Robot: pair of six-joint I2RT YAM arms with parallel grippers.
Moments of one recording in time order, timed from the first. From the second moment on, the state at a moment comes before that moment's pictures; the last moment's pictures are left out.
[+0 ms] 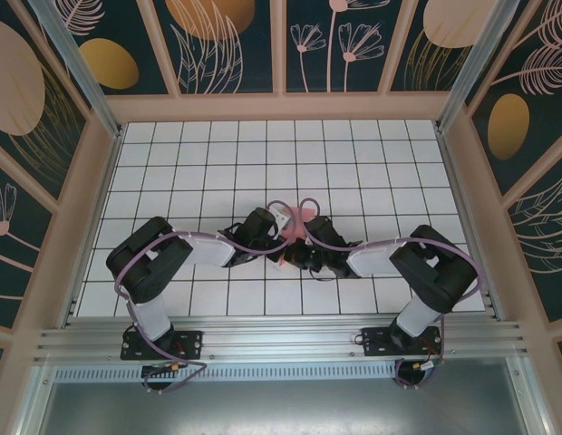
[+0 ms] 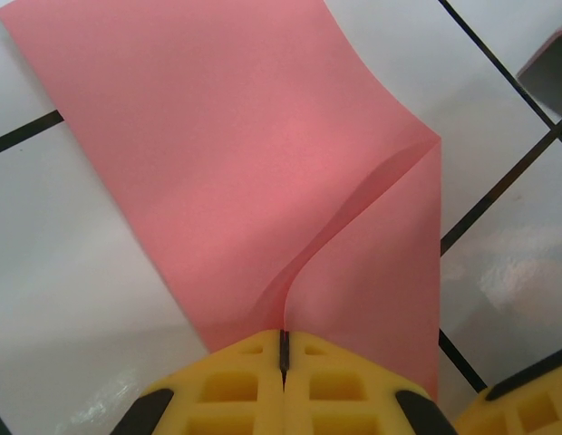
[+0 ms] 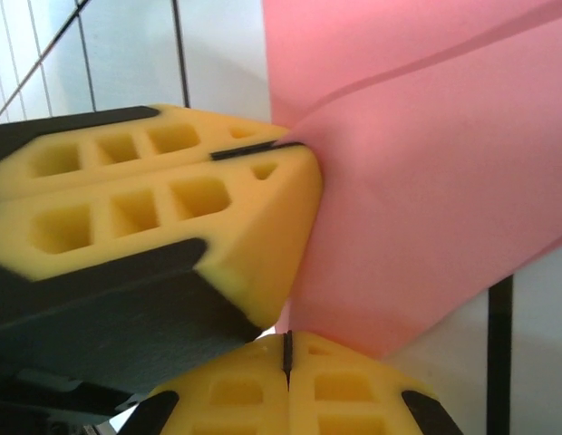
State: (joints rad) left arm -0.79 1.80 0.77 0.23 0.13 -0.26; right arm 0.80 1.64 0.55 0.31 -0.30 1.07
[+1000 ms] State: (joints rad) left arm -0.76 1.82 0.77 0.27 0.20 -0.27; right arm 0.84 1.67 0.55 0.36 -0.28 1.10
